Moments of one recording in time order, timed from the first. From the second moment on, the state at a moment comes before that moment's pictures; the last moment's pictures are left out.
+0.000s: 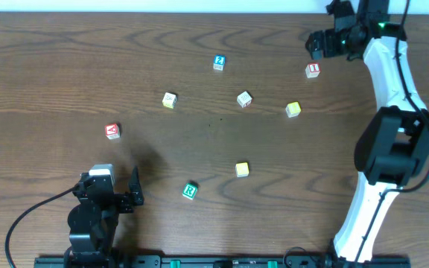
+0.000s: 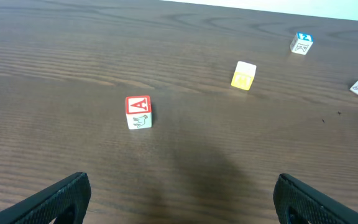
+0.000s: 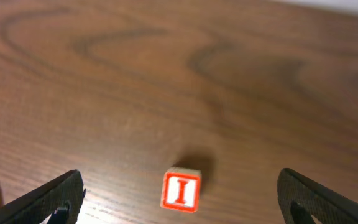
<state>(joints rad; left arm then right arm) -0.01 0.01 0.15 -0.54 0.02 -0.09 -0.10 2.29 2.03 -0.77 -0.28 -0.26</state>
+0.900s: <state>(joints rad) -0.01 0.01 0.15 -0.54 0.02 -0.09 -0.05 2.41 2.03 -0.89 -0.10 -0.33</state>
